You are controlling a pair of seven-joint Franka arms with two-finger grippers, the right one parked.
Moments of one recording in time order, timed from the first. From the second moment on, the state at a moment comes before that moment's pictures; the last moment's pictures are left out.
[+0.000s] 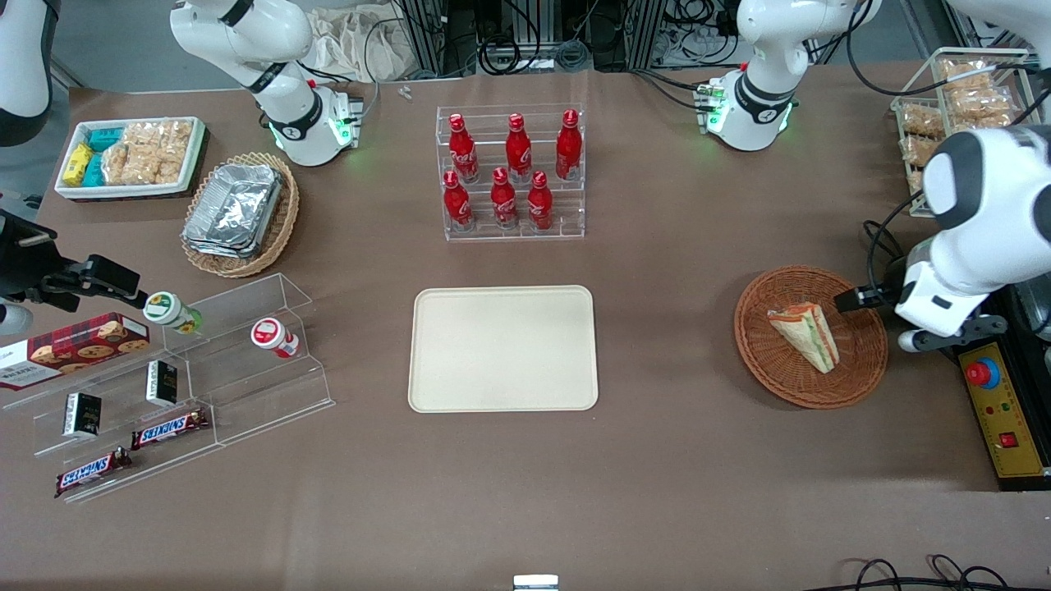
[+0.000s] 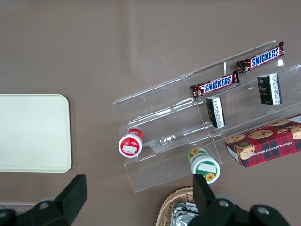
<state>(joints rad) 0.18 0.12 -0.16 -2.03 0.04 2.06 -0.27</state>
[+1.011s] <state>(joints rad) 0.18 0.33 -0.16 -2.15 0.04 2.41 -0.54</state>
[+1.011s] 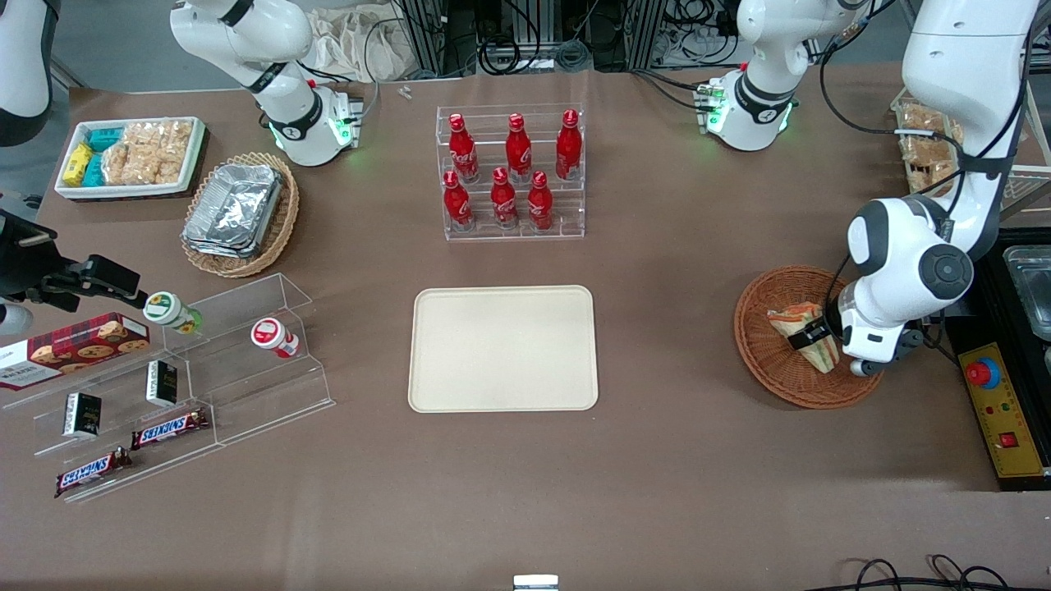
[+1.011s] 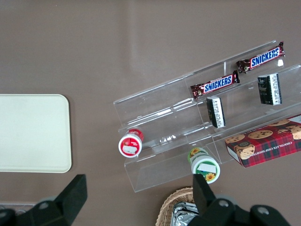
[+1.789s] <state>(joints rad) 0.18 0.17 -0.26 -1.90 0.04 1.92 -0.58</state>
